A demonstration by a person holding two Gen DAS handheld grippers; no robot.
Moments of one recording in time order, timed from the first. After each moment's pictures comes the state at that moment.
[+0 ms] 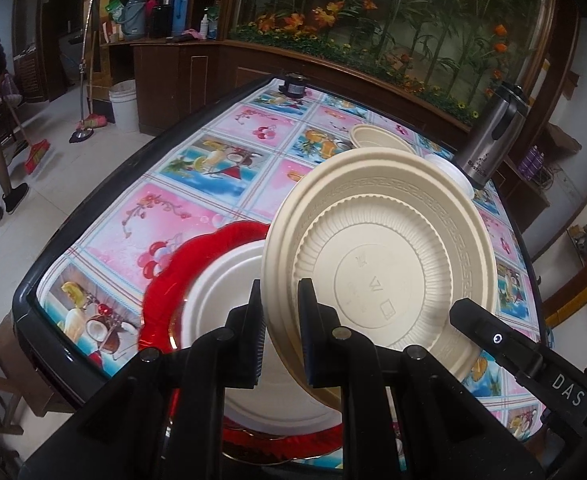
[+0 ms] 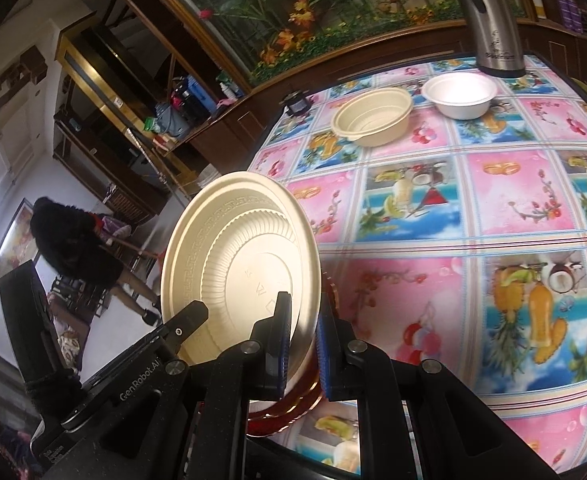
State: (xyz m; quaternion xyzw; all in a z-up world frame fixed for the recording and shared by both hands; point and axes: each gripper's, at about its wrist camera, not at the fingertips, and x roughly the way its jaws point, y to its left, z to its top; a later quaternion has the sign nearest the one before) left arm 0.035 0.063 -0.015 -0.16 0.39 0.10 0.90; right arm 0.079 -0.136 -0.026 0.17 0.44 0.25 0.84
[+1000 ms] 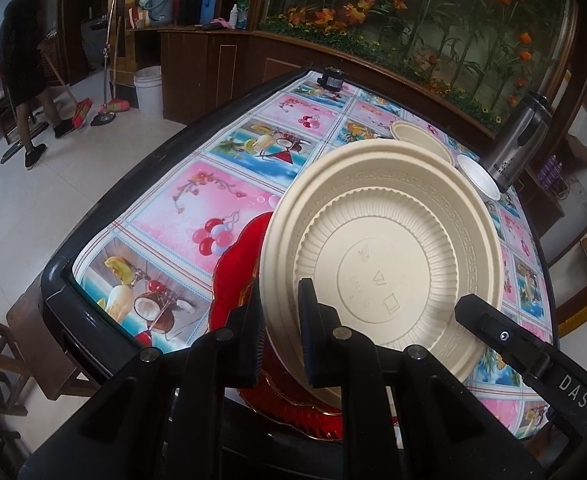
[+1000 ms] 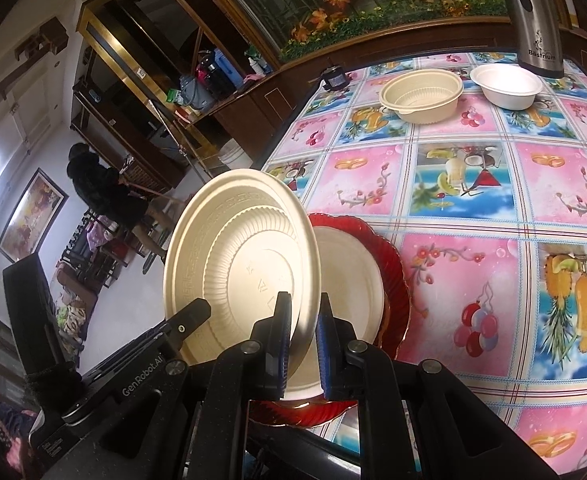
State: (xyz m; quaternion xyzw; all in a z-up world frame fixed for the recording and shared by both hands) left arm 0.008 0.097 -0.029 -0.17 0.41 0.13 0.89; right arm 0.061 -0.088 -0.033 0.14 0.46 0.29 0.83
